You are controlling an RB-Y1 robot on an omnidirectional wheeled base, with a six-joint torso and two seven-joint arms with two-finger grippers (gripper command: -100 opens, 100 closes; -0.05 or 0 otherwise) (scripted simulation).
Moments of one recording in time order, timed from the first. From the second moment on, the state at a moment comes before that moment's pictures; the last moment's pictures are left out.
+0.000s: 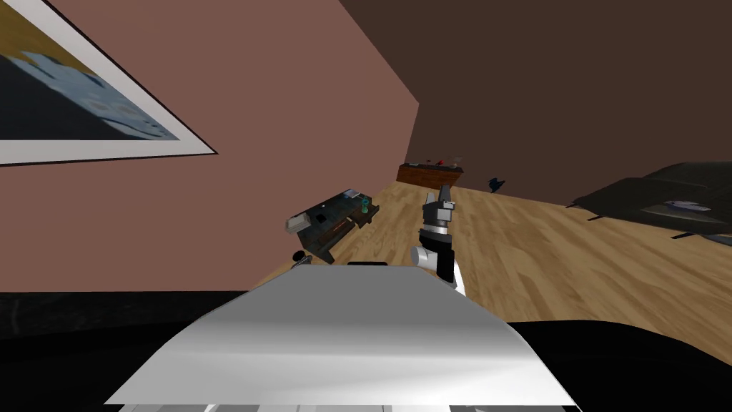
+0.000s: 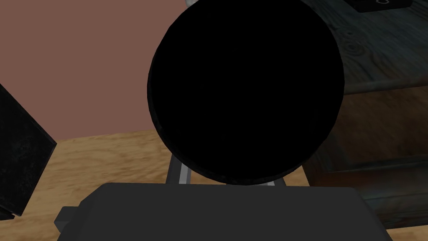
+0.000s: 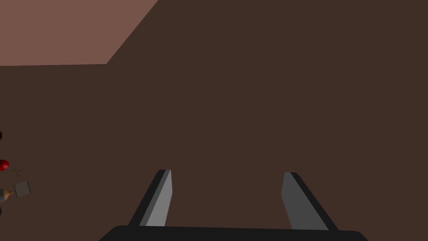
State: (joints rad) left arm 0.09 0.20 0.08 -0.45 0.85 -0.91 1.29; right arm 0.46 0.05 -0.06 -2.38 0.03 -0.36 0.09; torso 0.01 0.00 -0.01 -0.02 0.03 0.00
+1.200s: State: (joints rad) left arm -0.06 0.25 0.10 -0.50 0.81 -0.60 1.24; right arm 0.46 0.05 -0.06 -2.38 0.03 -0.36 0.09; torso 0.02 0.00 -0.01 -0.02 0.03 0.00
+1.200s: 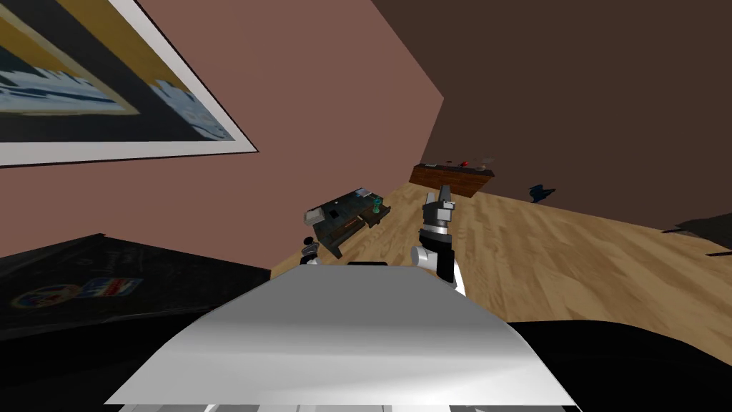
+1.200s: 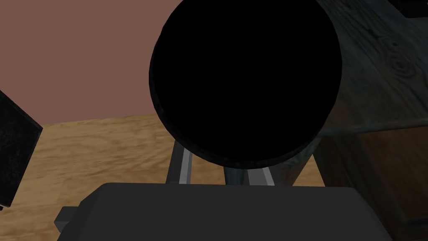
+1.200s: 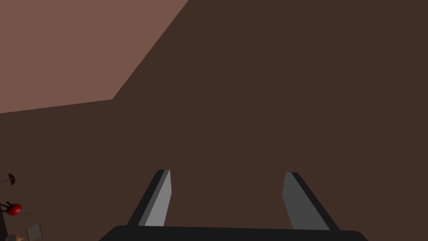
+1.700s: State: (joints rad) left arm -0.14 0.26 0.09 -0.49 0.79 -0.49 1.23; right arm 0.46 0.05 -0.06 -2.38 0.03 -0.36 0.09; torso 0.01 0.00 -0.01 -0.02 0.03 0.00
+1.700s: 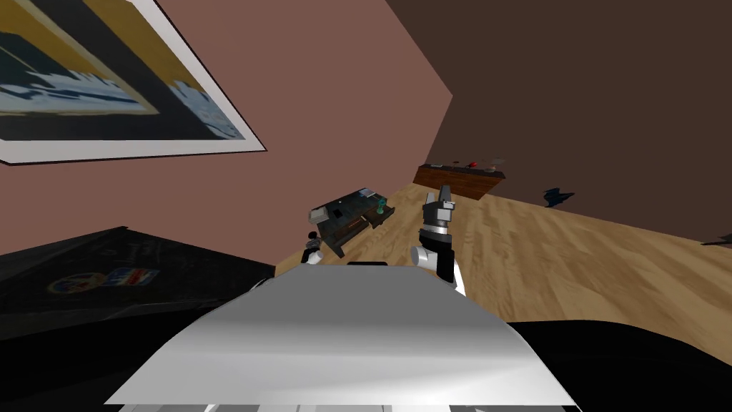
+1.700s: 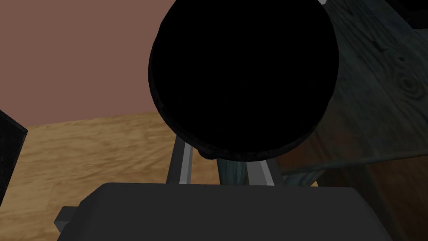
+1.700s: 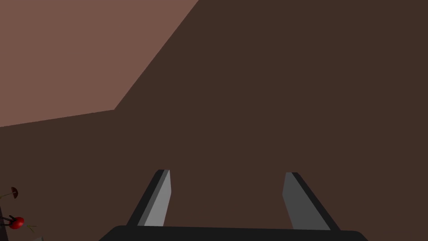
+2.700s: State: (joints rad) left arm -0.31 0.29 0.12 -0.52 0.77 -0.27 1.17; right arm 0.46 0.05 -0.06 -2.38 0.03 -0.36 0.09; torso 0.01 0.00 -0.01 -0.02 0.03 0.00
